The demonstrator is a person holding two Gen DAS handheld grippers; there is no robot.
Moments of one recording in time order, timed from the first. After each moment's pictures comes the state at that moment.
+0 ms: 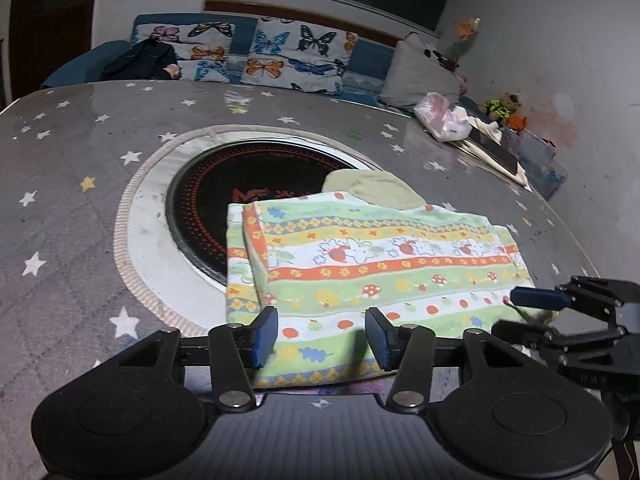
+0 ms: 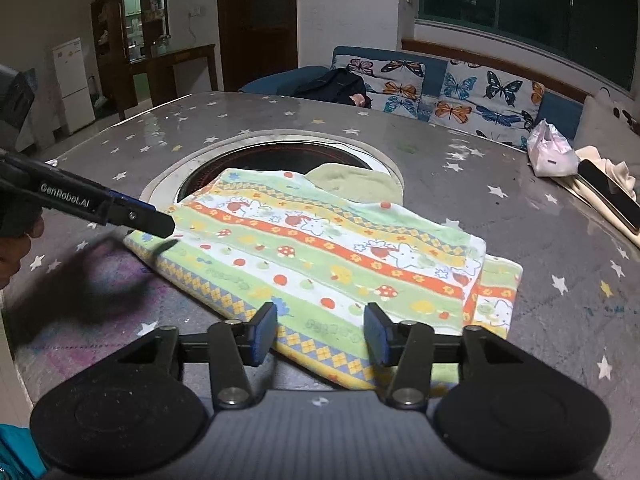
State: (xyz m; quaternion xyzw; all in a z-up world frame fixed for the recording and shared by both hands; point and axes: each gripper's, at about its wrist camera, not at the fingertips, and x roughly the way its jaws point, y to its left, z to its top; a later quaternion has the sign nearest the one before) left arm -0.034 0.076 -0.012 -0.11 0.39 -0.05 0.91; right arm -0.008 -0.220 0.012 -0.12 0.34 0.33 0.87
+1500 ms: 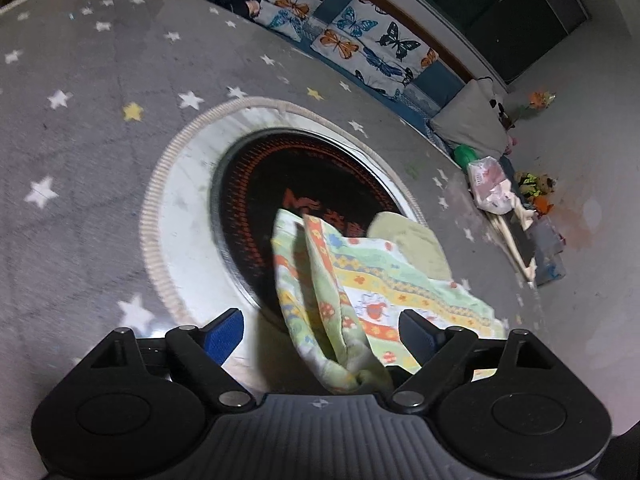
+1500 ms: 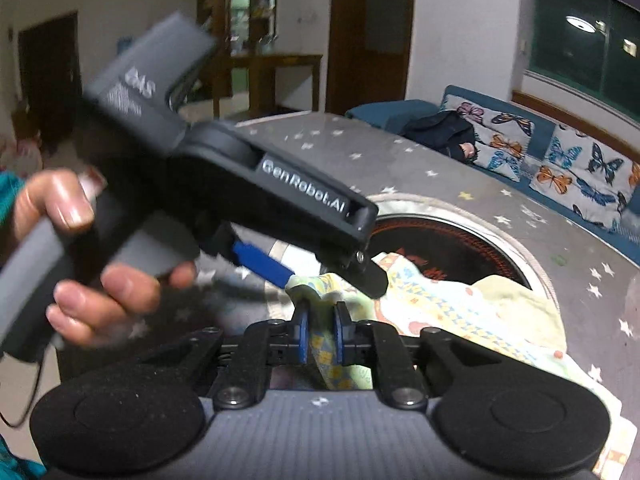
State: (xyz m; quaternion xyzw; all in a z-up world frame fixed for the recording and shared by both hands) left arm 0.005 0.132 -0.014 -0.33 0.42 -0.01 0.84; right arm -0.028 -0.090 0.038 -0.16 0.28 0.46 0.83
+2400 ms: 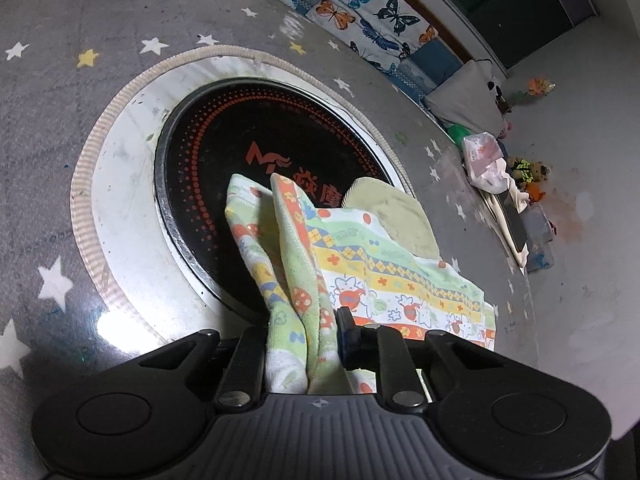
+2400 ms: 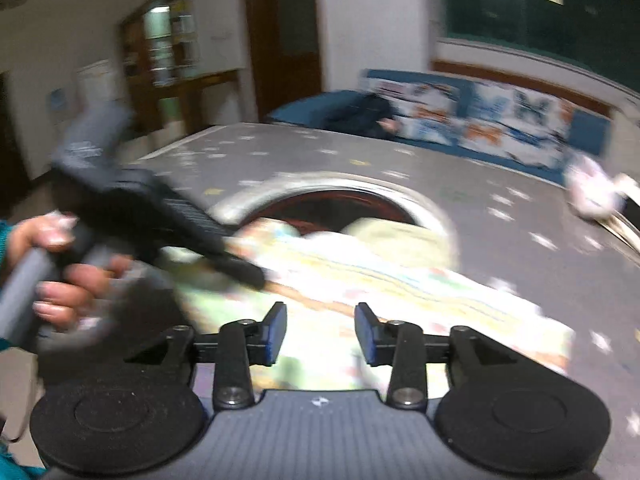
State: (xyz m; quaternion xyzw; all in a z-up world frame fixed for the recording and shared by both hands) left arm 0.027 0.107 -0.037 -0.34 0.45 -0.03 0.82; right arm 0.017 -0.194 0.036 -0.09 0.32 0.35 0.87
